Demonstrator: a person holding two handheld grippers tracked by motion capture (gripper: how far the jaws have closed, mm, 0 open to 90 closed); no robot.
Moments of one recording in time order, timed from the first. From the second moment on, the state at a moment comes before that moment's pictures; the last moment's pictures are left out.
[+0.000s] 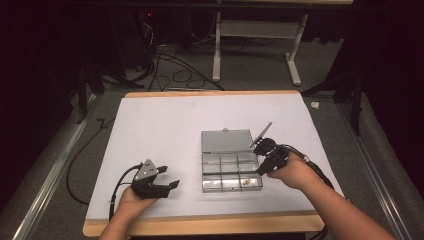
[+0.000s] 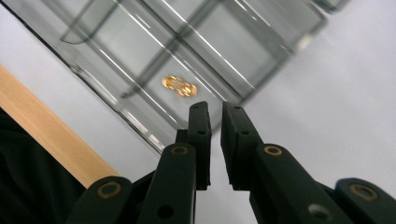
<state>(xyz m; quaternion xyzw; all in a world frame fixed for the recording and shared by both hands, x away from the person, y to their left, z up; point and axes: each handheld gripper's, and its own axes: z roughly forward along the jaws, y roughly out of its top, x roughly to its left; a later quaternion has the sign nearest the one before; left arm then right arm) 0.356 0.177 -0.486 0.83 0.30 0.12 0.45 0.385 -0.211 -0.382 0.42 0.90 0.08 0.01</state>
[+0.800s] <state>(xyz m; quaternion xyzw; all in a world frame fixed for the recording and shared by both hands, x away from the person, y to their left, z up) 0.356 0.176 -0.486 0.83 0.30 0.13 0.45 0.363 -0.306 -0.415 0.52 0.83 0.18 0.09</state>
